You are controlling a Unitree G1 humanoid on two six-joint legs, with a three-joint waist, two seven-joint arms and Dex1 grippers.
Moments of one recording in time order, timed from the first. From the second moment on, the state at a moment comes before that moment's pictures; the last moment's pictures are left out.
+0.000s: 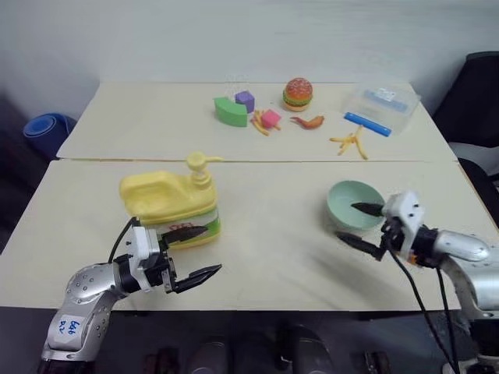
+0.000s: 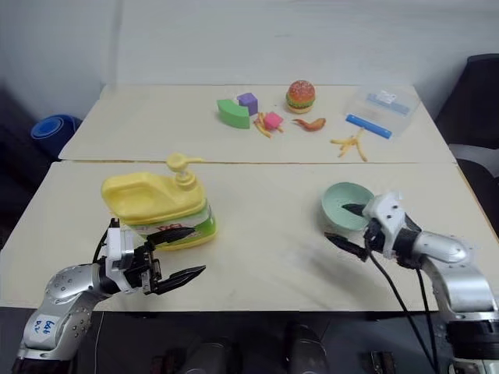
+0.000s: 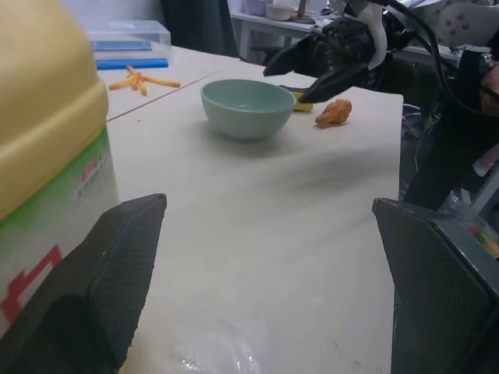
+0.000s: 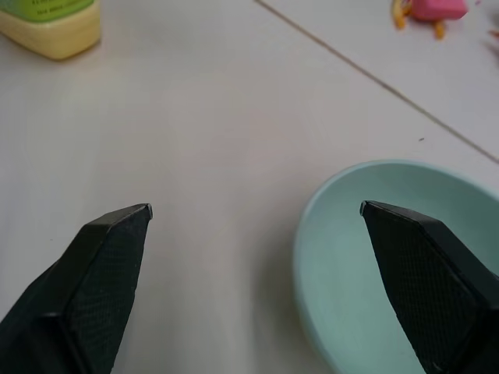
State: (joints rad) left arm 0.08 0.56 0.12 -0.28 -0.55 0.10 -1.00; right arm -0.16 -0.75 -0.10 -0.06 0.35 0.27 0.93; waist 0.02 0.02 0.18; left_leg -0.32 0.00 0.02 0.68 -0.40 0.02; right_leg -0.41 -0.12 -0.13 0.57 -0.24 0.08
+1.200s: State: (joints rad) left arm -0.19 0.81 0.48 -0.50 -1.19 0.42 -0.57; right arm -0.66 -0.64 0.22 -0.05 0.23 0.24 1.23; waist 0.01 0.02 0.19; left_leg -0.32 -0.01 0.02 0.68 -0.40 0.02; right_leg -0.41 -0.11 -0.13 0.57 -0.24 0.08
